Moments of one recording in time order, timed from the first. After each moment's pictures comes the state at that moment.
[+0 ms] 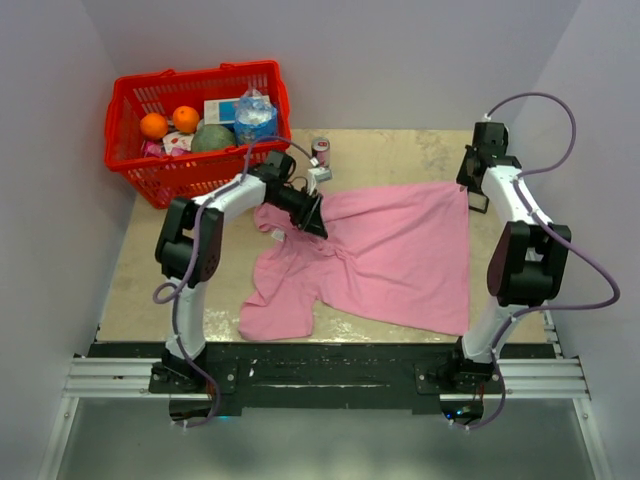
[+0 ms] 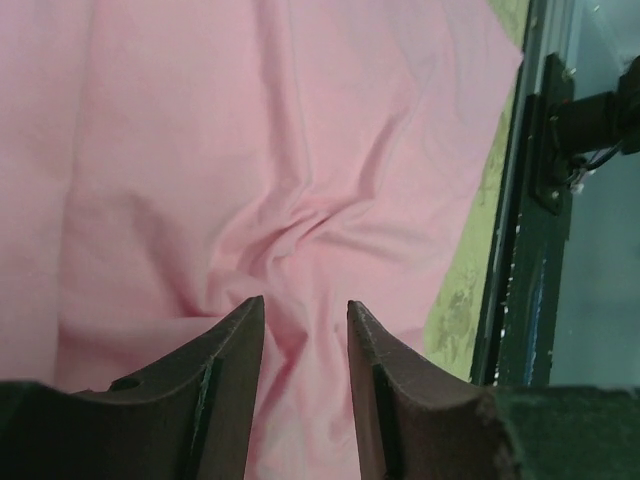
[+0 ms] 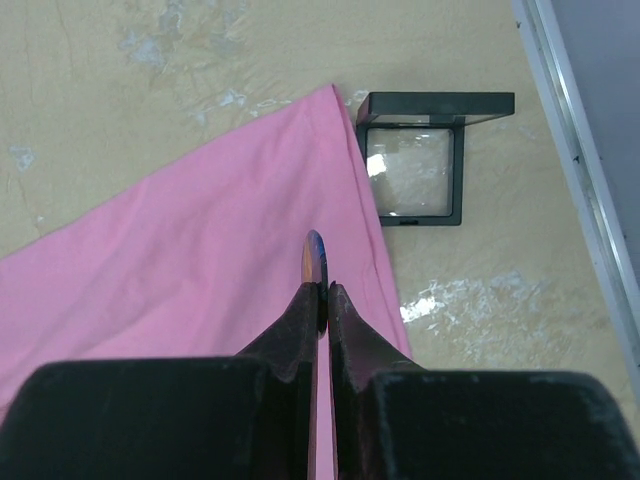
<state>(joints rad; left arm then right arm) -0.39 2.07 1.57 -0.57 1.00 0.25 -0.09 1.82 1.51 -0.49 0.23 0.24</state>
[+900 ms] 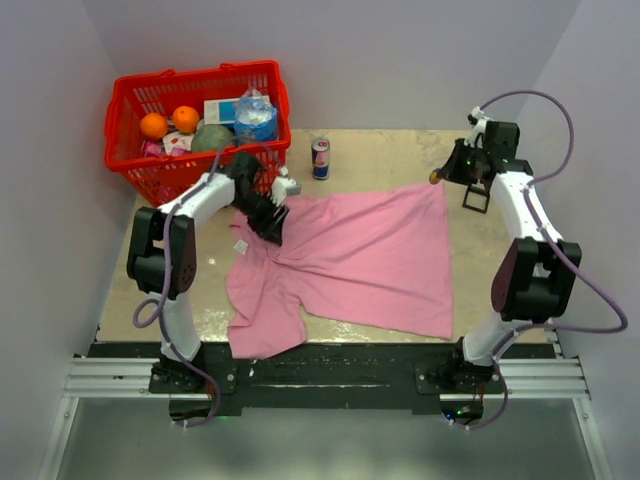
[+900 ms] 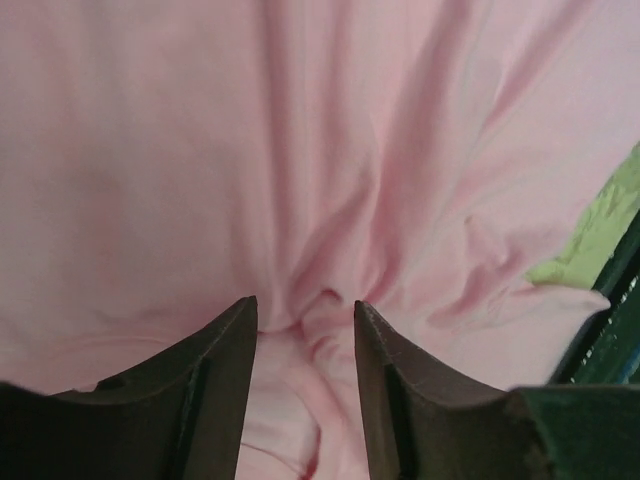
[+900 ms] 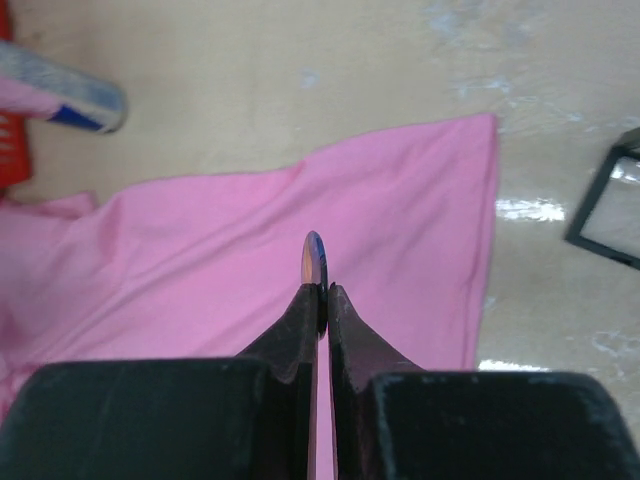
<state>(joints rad) -0.26 1.92 1.37 -0.84 0.61 0.58 -0.11 1.75 1.48 -0.46 -0.26 0.17</state>
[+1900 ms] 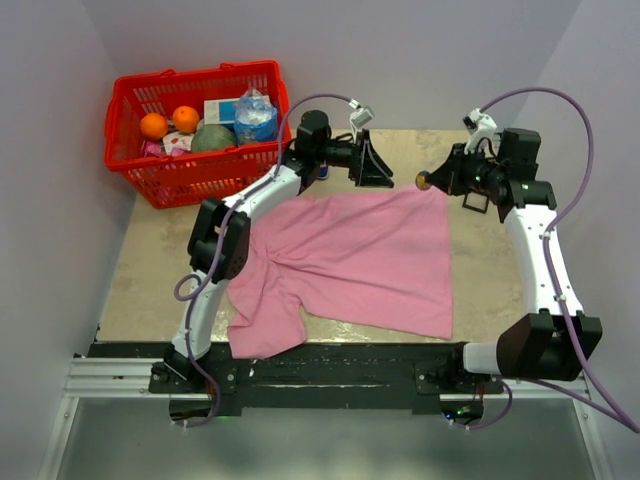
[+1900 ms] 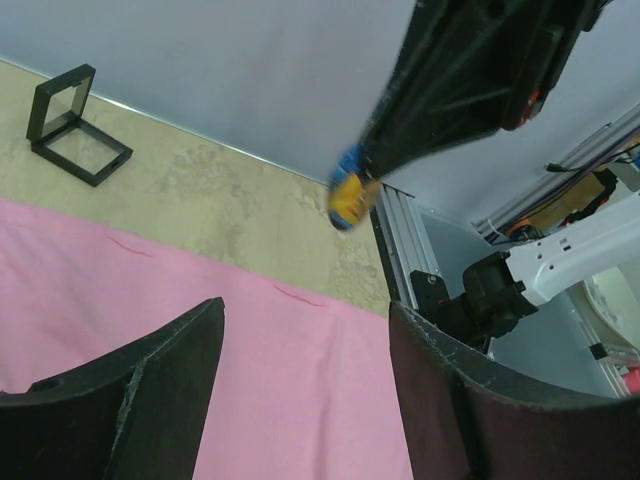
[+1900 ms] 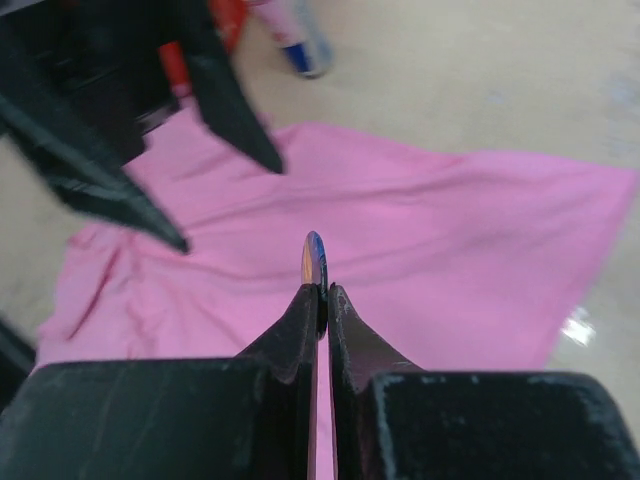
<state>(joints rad) -0.56 2.29 1.96 0.35 1.15 -0.57 -0.09 1.34 1.35 -0.59 -0.72 -0.01</state>
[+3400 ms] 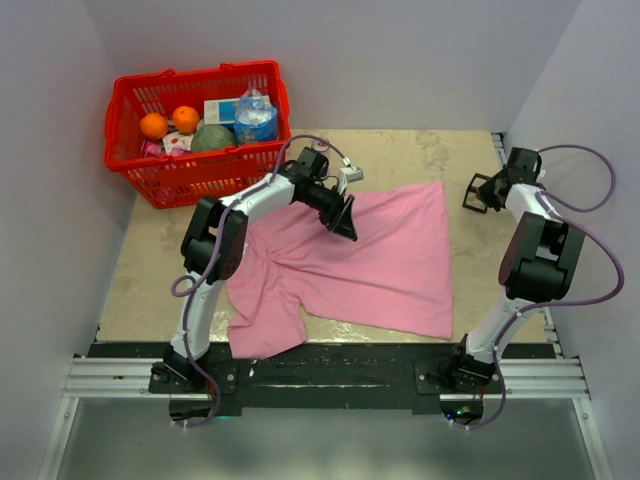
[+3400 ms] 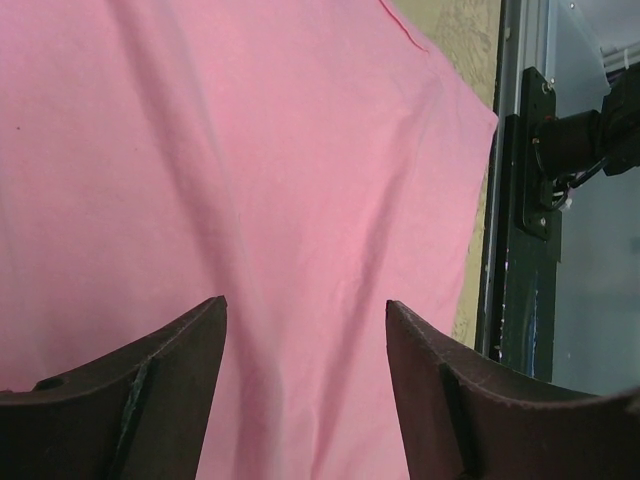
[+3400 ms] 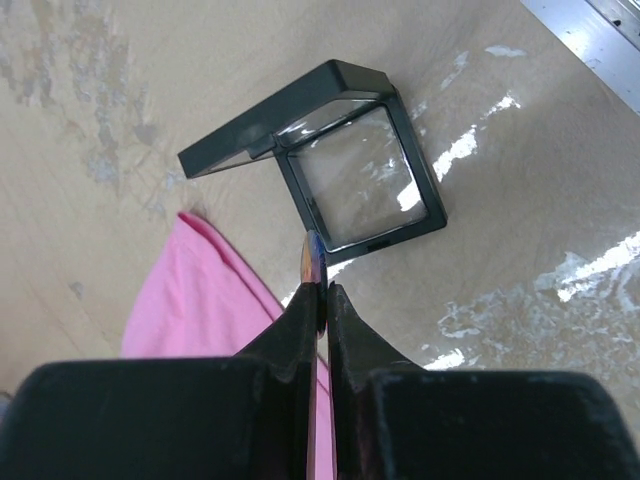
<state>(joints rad) -0.53 2.24 1.78 -0.54 0.99 0.16 -0.32 1.88 1.33 -0.29 0.01 0.64</state>
